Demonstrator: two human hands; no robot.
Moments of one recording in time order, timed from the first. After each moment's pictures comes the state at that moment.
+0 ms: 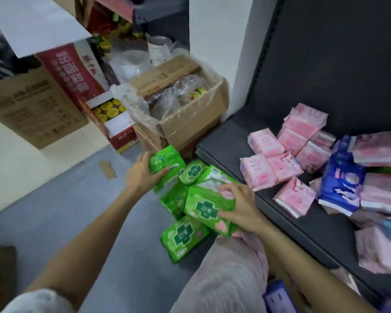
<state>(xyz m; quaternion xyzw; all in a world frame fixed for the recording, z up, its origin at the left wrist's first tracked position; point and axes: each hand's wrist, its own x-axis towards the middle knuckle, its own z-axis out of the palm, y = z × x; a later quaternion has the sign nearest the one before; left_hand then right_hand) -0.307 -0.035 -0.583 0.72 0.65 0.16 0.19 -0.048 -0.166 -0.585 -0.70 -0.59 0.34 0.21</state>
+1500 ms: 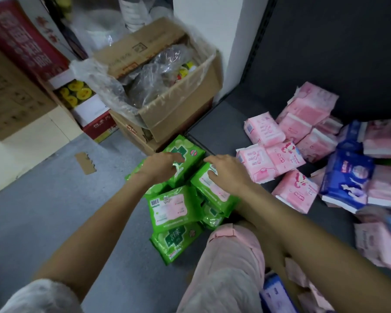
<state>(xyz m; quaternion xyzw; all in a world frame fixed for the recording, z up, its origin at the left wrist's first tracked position) -0.242 0.032 -0.635 0.86 0.46 -0.09 0.21 -0.037 -0.054 -0.600 -0.66 -0.72 0.20 0.03</state>
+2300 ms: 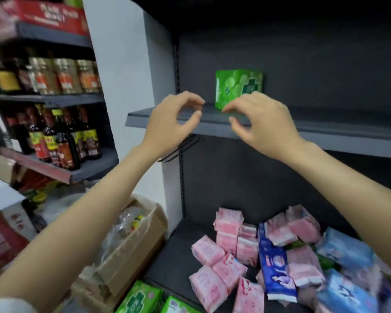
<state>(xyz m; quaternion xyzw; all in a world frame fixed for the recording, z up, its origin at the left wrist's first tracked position) -0.066 -0.001 -0.185 0.85 0.09 0.52 0.04 0.102 -0.140 -0.176 -0.56 -0.67 -0.38 0.31</state>
